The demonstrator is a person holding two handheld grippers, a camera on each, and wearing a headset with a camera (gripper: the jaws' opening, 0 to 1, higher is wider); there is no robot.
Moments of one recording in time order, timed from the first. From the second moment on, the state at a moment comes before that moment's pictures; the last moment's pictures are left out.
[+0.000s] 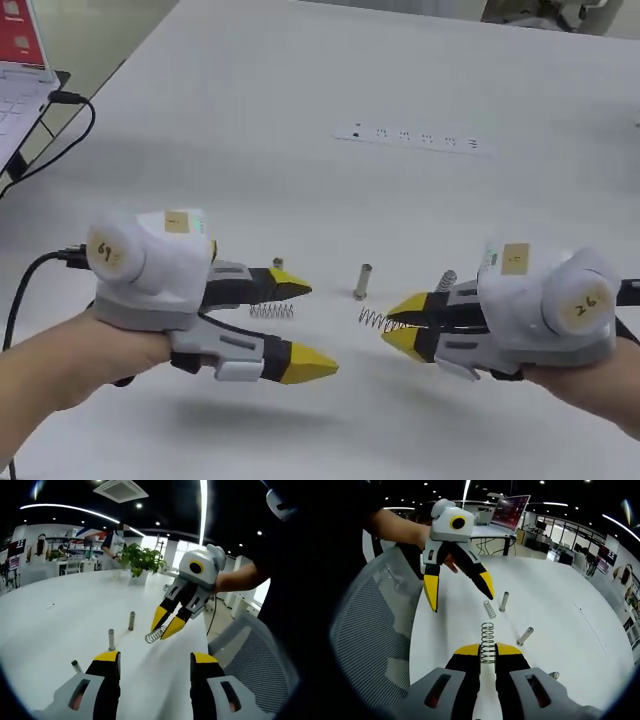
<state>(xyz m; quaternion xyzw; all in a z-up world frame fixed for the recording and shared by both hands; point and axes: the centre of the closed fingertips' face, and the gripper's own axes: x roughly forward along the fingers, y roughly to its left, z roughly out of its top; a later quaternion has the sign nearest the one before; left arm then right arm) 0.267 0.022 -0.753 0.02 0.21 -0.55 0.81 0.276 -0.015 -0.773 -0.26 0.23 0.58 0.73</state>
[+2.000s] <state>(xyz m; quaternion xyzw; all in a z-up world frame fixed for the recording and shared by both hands) 0.264 -0.015 -0.739 -0.02 0.18 -0.60 0.78 0.255 -0.004 -0.747 -0.29 0.14 0.65 0.69</state>
